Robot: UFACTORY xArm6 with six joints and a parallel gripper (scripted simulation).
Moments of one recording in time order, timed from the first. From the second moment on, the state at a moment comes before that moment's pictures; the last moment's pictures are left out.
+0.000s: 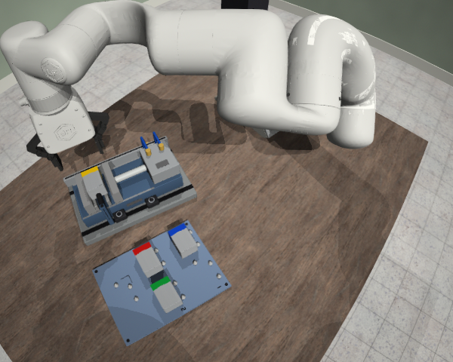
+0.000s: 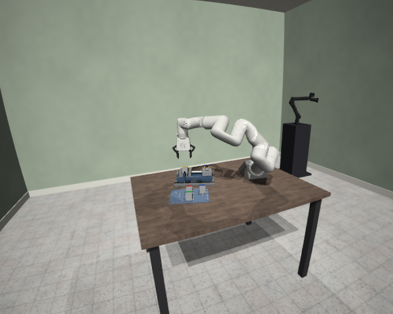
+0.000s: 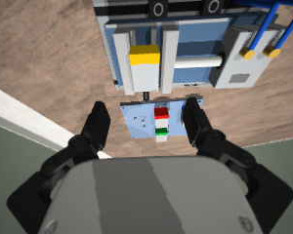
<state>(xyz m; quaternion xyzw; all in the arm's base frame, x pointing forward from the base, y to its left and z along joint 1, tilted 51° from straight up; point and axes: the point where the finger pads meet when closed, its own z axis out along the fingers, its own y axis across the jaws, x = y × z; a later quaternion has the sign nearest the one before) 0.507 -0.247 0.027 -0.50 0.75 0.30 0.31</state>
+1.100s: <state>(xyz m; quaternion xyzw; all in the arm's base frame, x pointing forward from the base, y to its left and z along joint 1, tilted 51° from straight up) 0.502 -0.270 0.046 -0.50 0.75 0.31 0.30</state>
